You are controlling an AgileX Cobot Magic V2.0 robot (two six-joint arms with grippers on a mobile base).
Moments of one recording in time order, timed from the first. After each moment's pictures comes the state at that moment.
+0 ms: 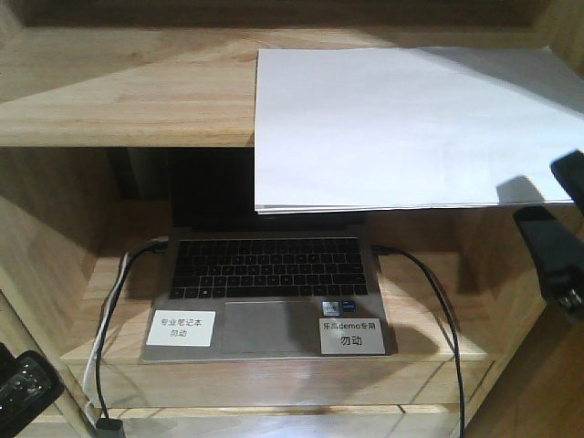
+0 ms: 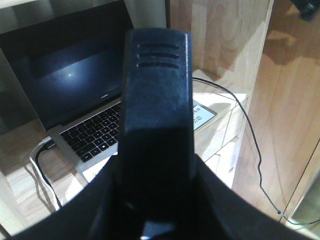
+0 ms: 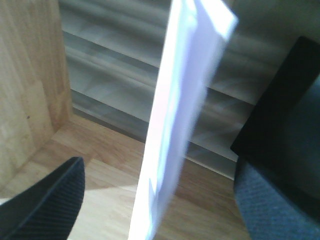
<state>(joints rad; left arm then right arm) -0.41 0.19 -0.62 -0.34 0.89 0.34 0.01 0.80 -0.25 -0.59 -0.83 1.82</state>
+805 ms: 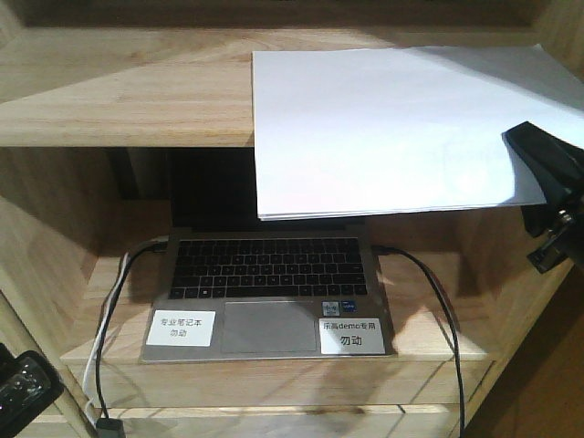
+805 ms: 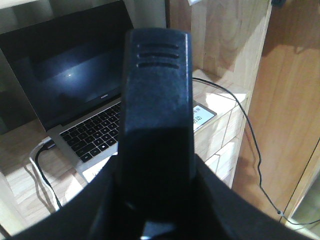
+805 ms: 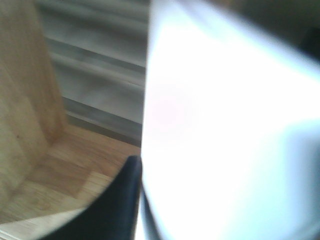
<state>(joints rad) -0.41 0.19 -0.62 -0.34 0.89 0.34 0.01 1.00 -0.39 -0.61 -0.89 1.87</state>
